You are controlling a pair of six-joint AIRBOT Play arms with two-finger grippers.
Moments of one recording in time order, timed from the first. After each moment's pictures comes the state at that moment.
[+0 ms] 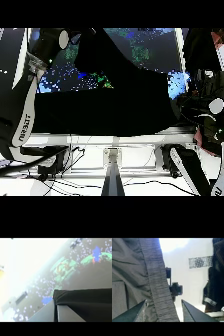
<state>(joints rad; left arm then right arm) -0.40 -1.57 1.69 1.68 -0.51 -1.03 -0.19 -0.68 0.65 -1.54 1.09 1.50</state>
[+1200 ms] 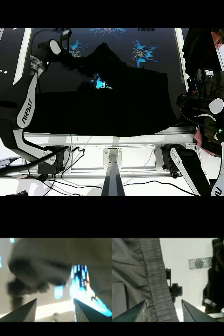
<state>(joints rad) -0.17 -1.71 1.50 1.23 -0.99 -1.52 -0.19 -0.68 0.65 -1.54 1.07 1.50</state>
